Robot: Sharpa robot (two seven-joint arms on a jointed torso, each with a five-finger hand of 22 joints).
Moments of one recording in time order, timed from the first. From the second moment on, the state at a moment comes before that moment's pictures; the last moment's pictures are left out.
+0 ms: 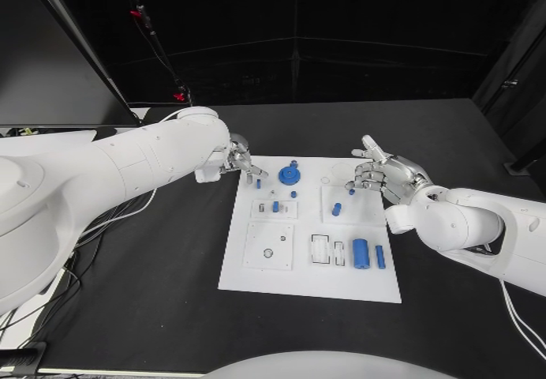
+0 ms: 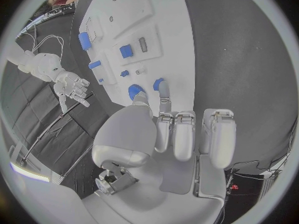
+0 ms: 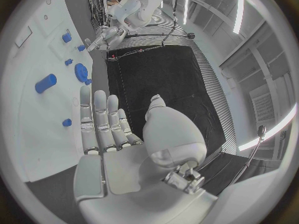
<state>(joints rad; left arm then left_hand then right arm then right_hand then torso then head) 1.42 -0.30 -0.24 0.75 -0.95 0.32 -0.32 1.18 0.10 -0.29 0.29 0.40 1.10 0.02 0.39 0.64 1.46 -0.03 1.57 1.31 1.47 -0.06 1.57 1.31 0.01 1.47 0.06 1.57 1.31 1.15 -0.99 -0.06 1.62 0.07 -0.34 0.29 1.07 0.17 -0.31 0.29 0.28 0.11 0.13 0.82 0.12 0.59 0.17 1.14 0.76 0.67 0.13 1.16 0.66 0.16 0.69 0.23 0.55 1.01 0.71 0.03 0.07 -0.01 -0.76</state>
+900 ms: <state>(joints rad) 1.41 -0.27 -0.24 0.74 -0.95 0.34 -0.37 1.15 0.13 -0.29 0.29 0.39 1.10 0.02 0.37 0.67 1.46 -0.03 1.57 1.31 1.47 -0.06 1.57 1.31 0.01 1.47 0.06 1.57 1.31 1.15 -0.99 -0.06 1.62 0.07 -0.34 0.29 1.07 0.17 -0.31 0.29 0.28 0.11 0.13 0.82 0.12 0.59 0.17 1.14 0.75 0.67 0.13 1.17 0.66 0.16 0.69 0.23 0.55 1.01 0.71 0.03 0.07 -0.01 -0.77</state>
